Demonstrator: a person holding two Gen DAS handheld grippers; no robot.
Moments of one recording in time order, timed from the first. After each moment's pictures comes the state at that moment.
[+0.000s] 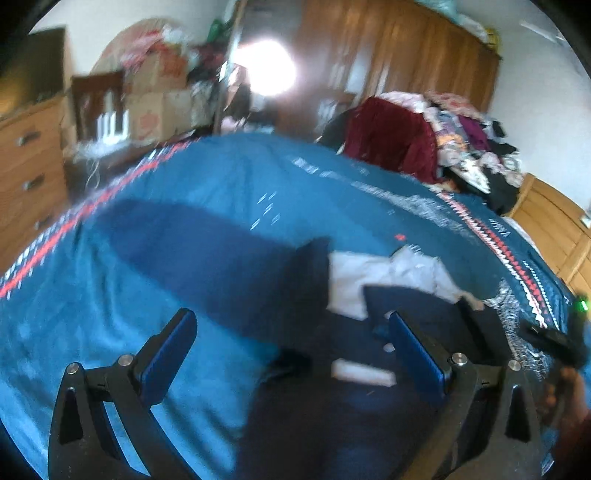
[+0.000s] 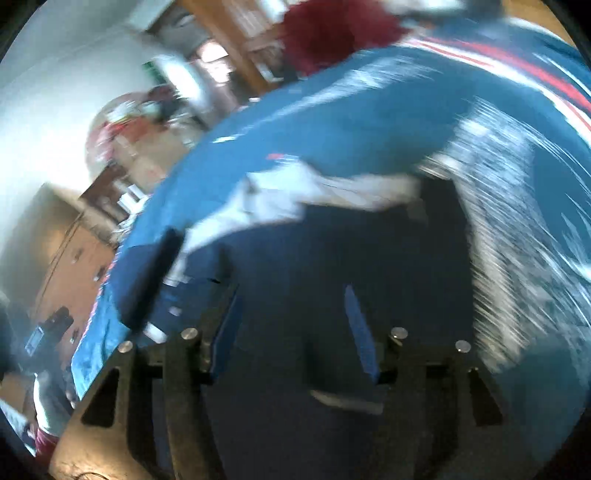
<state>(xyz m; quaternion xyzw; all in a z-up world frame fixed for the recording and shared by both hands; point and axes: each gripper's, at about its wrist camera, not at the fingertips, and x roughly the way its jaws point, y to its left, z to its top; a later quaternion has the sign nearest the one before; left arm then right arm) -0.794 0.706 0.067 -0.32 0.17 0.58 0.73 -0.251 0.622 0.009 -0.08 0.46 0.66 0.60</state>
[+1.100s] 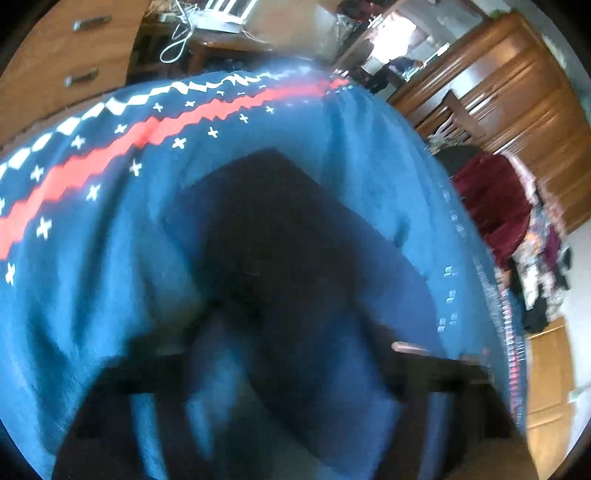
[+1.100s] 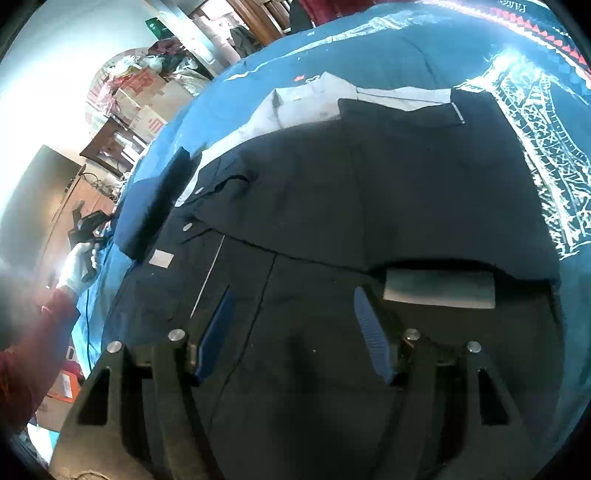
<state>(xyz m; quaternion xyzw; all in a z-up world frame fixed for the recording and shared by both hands) -1.020 0.958 -0.071 -0.55 0.10 0.58 0.59 -0.342 0.619 -0.039 -0.15 0.49 0.66 0.54</state>
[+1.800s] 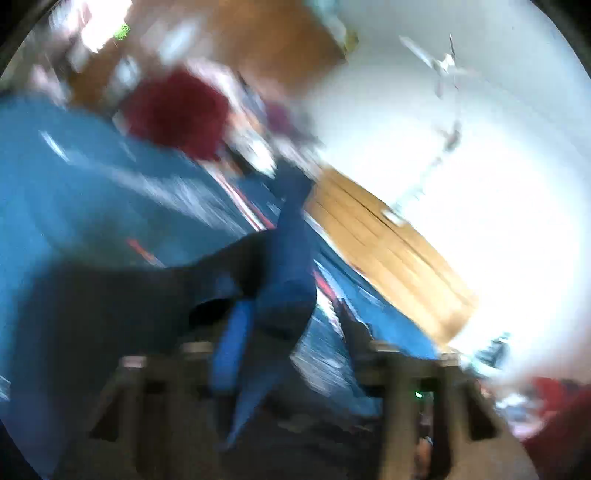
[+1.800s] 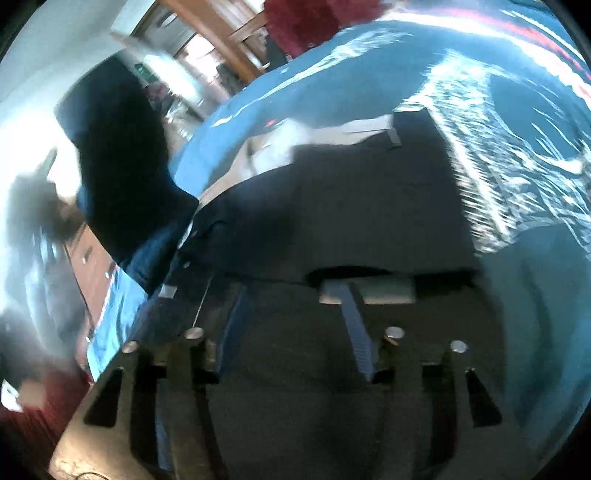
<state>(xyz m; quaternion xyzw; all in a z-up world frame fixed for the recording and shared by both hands) -0.613 0.807 0.106 -0.40 0.07 0.12 0.91 -0.273 0.568 -0.018 -0.06 0.50 0.65 0.57</state>
